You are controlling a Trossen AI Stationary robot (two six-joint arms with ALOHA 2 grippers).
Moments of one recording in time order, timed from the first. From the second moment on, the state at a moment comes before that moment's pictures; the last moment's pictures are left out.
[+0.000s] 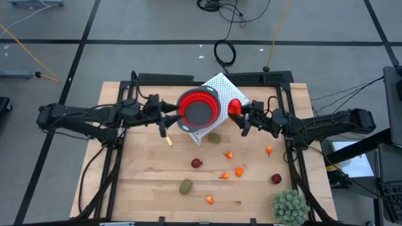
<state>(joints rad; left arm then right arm) 0.00 0.99 0.82 0.08 -0.24 -0.29 -0.04 1.01 0.43 0.67 0.32 0.38</state>
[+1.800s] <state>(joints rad) -0.12 1.70 1.55 0.06 -0.45 -0.16 0.33 1.01 0.67 0.48 1.02 -0.67</state>
